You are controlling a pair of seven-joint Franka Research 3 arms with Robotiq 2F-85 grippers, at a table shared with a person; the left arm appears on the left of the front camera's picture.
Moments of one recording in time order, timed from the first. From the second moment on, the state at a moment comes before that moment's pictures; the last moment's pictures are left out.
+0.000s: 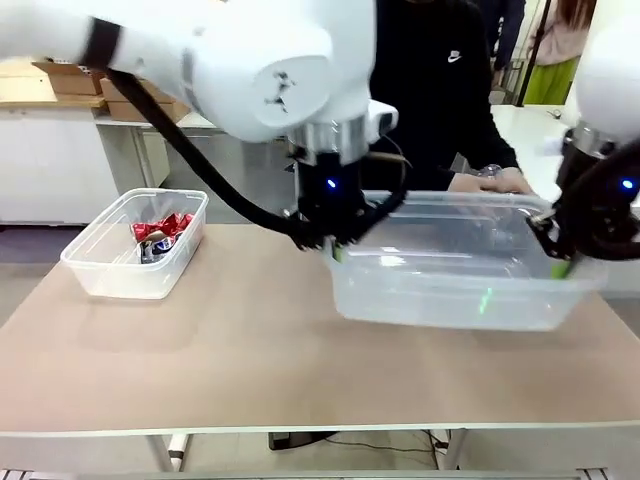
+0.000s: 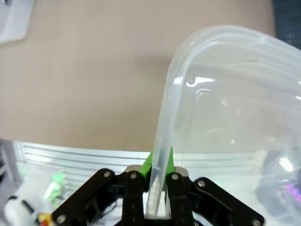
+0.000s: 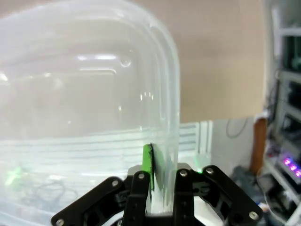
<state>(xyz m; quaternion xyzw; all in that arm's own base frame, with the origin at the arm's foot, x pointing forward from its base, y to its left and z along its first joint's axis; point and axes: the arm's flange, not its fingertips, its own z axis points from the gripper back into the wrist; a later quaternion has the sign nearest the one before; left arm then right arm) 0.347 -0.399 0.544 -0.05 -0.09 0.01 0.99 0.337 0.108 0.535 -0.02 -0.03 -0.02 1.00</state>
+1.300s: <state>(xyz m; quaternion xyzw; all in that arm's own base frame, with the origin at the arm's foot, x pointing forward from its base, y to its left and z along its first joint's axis) 0.373 -0.266 0.510 -0.04 -0.08 0.08 0.99 0.389 0.227 0.489 0.02 0.03 -0.10 0.99</state>
